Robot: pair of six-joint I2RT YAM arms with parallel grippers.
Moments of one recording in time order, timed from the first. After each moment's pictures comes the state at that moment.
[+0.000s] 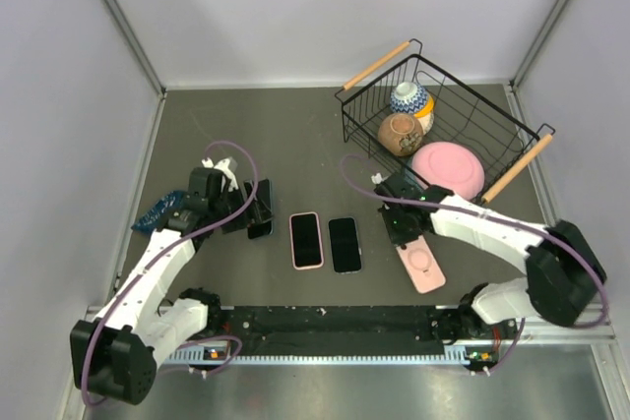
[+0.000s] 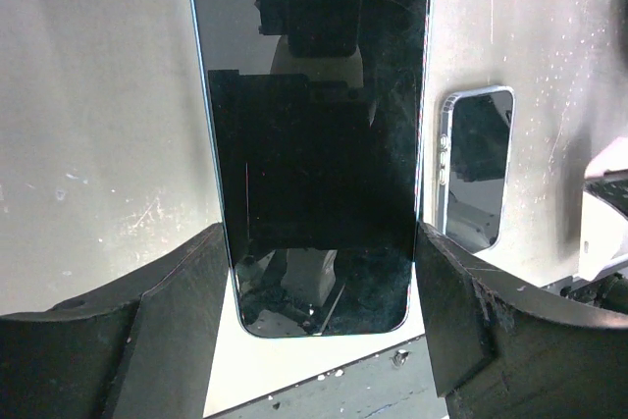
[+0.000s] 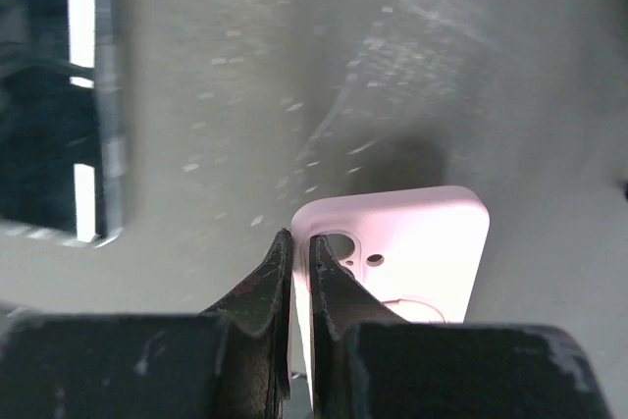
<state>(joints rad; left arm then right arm) -0.22 0.94 0.67 -0.56 0.27 -0.51 0.73 1.41 0.83 -0.72 0.17 0.39</state>
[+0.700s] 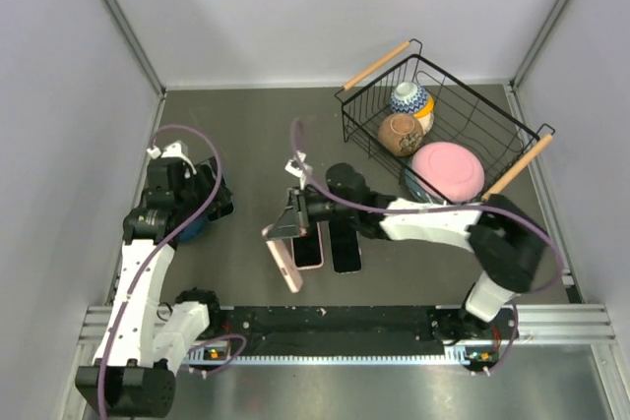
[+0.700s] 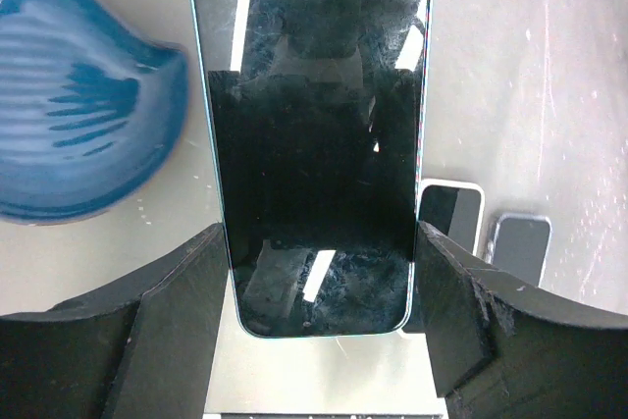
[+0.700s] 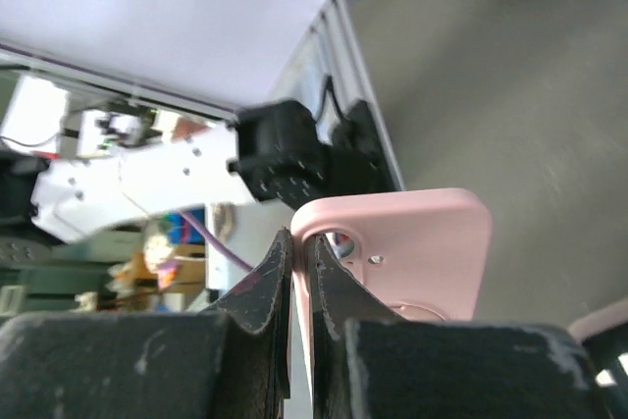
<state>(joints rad) -0.05 0.84 0.88 -0.77 0.07 -0.45 0.97 1.54 0.94 0.32 -0.60 0.83</state>
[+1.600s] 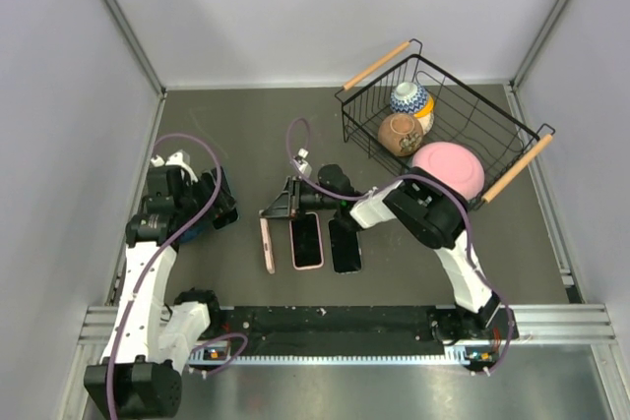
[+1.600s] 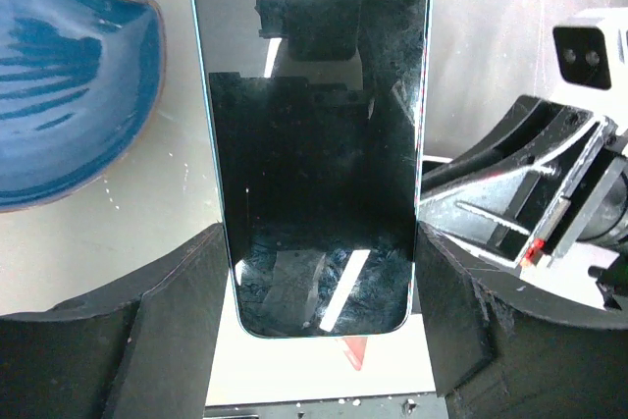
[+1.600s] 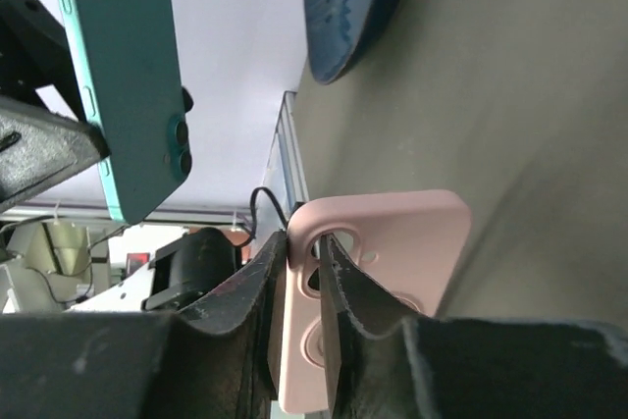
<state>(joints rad) 0.06 0.83 0.81 -0.75 0.18 -0.44 0.87 2.18 1.12 0.93 -0.63 1.19</state>
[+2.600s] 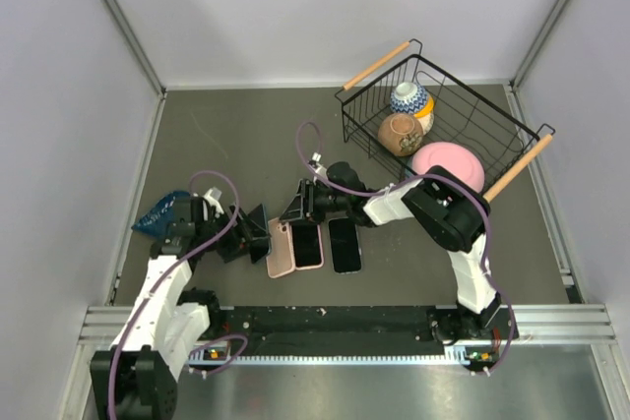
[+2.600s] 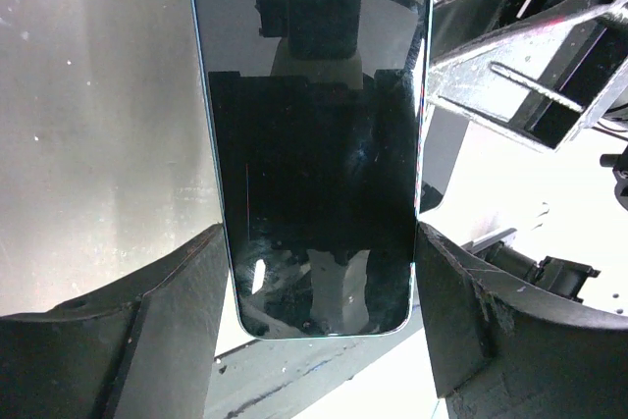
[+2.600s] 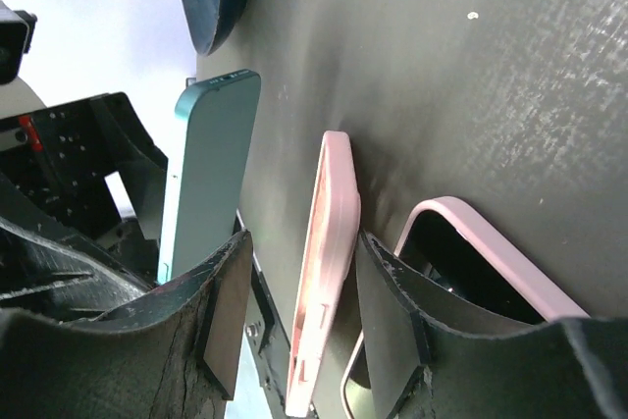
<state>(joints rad) 0.02 0.81 0.45 -0.57 0.57 -0.61 0.81 2.06 1.02 0.60 -0.59 1.02</state>
